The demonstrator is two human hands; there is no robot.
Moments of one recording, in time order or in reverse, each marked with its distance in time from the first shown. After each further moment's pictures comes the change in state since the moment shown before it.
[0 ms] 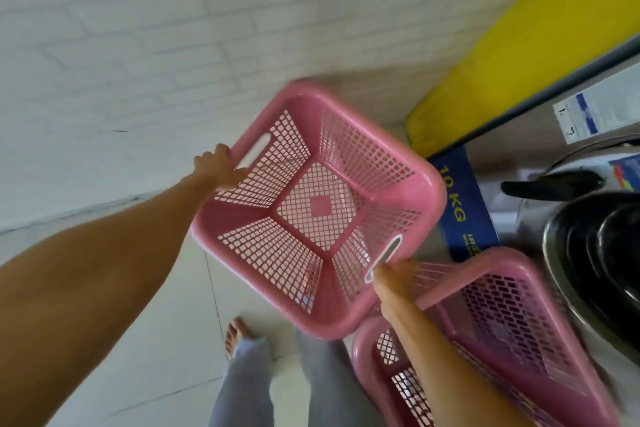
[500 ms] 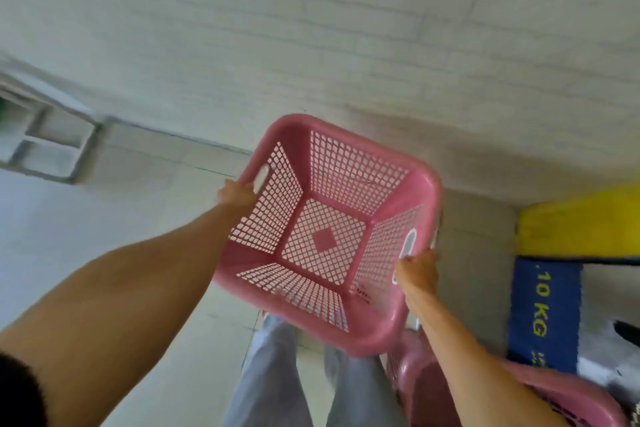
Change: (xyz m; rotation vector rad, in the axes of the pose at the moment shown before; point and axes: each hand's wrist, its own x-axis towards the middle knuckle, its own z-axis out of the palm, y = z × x) left_hand -0.170 -0.188 -0.001 -0.750 0.213 -0.785; right_hand -0.125 -0.069 0.027 -0.334 -0.246 -0.582
